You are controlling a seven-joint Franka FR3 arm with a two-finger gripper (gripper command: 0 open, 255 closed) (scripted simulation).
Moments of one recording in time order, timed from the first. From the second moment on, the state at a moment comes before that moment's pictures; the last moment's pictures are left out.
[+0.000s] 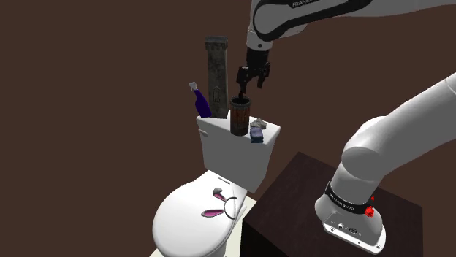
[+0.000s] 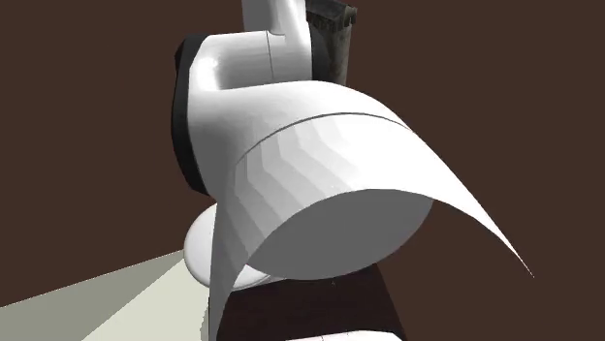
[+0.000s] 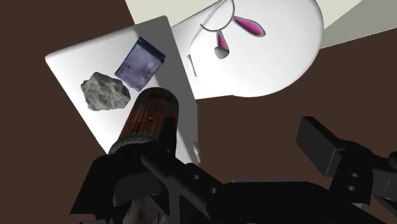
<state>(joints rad) -0.11 -0.49 0.06 -2.34 0.02 1.97 0.10</state>
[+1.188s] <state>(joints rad) -0.25 0.05 0.00 -2.00 -0.09 2.21 0.37</state>
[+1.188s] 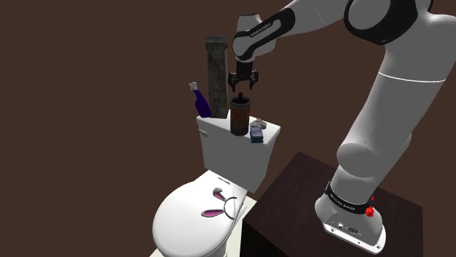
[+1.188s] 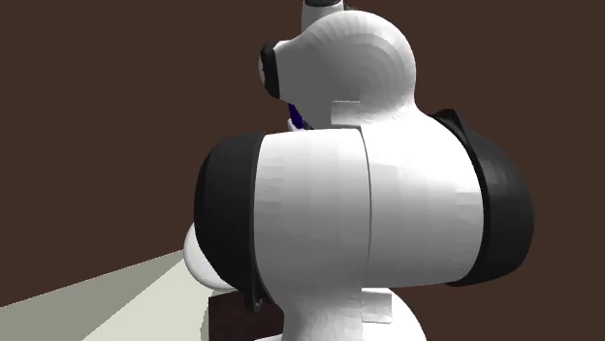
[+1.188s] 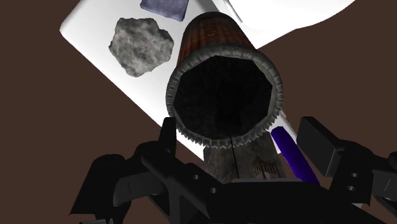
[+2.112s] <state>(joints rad) -0.25 0.09 0.00 -2.04 -0.09 2.29 0.38</state>
